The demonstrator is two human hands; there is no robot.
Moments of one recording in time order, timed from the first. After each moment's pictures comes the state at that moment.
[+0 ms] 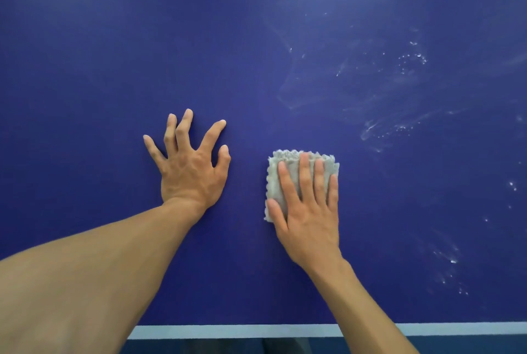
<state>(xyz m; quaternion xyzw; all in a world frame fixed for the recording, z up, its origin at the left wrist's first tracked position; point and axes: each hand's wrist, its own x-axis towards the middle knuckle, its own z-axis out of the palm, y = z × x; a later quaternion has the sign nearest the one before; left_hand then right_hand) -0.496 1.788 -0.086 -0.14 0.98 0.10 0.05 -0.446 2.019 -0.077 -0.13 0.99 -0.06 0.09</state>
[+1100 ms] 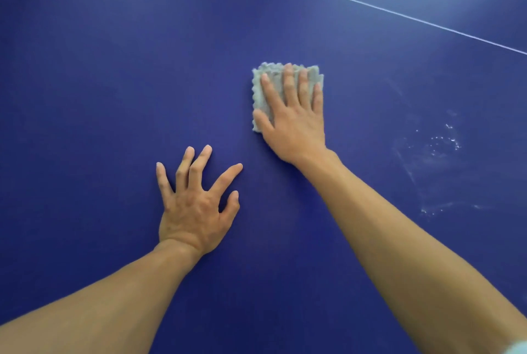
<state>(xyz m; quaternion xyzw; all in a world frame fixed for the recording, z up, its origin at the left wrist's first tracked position) -0.500 1.788 -0.084 -0.13 0.99 0.07 0.03 -0.708 1.919 -0.074 -0.26 0.96 -0.06 0.10</state>
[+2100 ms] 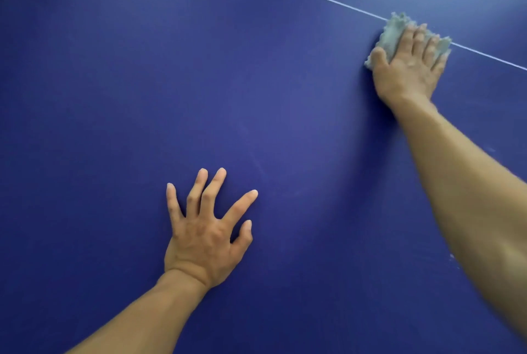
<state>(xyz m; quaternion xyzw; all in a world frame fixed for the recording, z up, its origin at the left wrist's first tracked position) -0.503 1.789 -0.085 -0.11 0.99 0.07 0.02 -0.890 1.979 -0.067 -0.02 0.99 -0.06 0.08</state>
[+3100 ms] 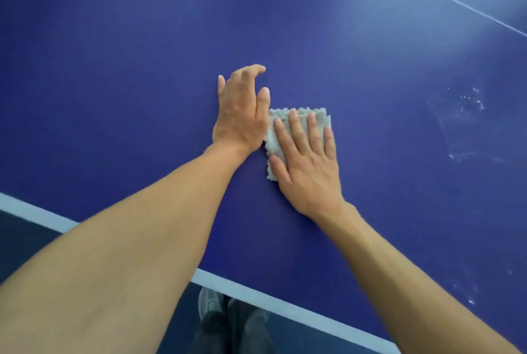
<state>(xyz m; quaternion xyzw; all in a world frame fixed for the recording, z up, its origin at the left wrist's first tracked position) -0.487 1.779 -0.069 -0.21 0.87 0.43 -0.11 -0.479 1.954 -0.074 -0.34 0.94 -0.03 0.09</state>
